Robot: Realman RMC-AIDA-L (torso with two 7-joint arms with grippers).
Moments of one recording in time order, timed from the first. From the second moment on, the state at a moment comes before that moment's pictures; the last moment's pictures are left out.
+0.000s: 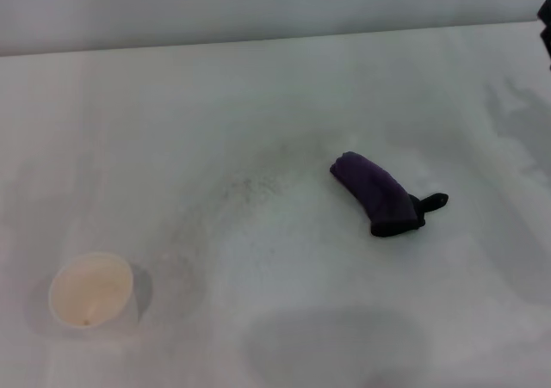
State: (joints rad) left arm -0.33 -2.09 0.92 -0.02 0.41 1.50 -0.12; right arm 0.37 2.01 -0.52 -0.18 2.05 1.33 -2.58
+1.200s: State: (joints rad) left arm -0.32 -2.09 0.93 -0.04 0.42 1.53 -0.17; right arm 0.35 2.01 -0.41 -0.14 2.07 1.38 -2.69
